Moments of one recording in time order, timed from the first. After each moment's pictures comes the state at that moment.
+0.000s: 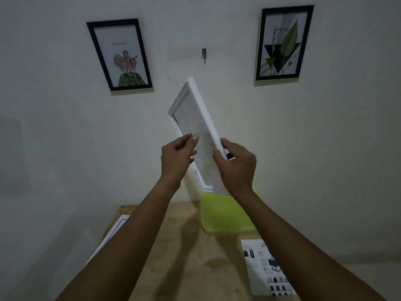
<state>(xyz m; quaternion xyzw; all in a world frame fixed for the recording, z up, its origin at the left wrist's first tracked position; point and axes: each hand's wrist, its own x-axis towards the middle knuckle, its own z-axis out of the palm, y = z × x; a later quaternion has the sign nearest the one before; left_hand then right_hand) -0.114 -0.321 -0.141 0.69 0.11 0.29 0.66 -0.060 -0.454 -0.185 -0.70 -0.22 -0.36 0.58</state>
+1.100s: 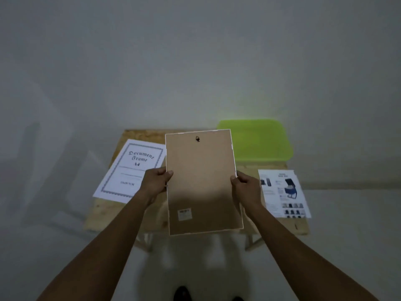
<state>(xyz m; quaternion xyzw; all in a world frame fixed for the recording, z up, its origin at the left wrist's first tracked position) -0.193 -0.164 -0.423 0.69 0.33 0.01 0.65 -0.130 -0.417 -0.439 -0.80 0.08 0.10 0.58</state>
